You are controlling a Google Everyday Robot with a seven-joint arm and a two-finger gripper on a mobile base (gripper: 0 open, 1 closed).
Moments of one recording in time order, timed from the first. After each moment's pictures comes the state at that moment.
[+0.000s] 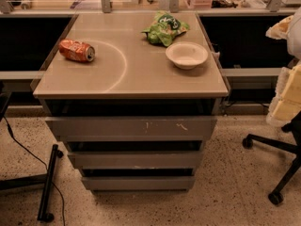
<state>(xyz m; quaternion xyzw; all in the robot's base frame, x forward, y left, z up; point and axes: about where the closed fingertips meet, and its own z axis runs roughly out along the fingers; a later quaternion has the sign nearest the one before) 0.436 -0.224 0.987 -0.60 0.78 -0.05 0.18</state>
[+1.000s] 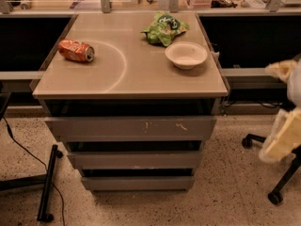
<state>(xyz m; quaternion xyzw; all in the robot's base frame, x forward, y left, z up) 0.412 -0.229 0.926 -0.58 0.78 0.00 0.23</state>
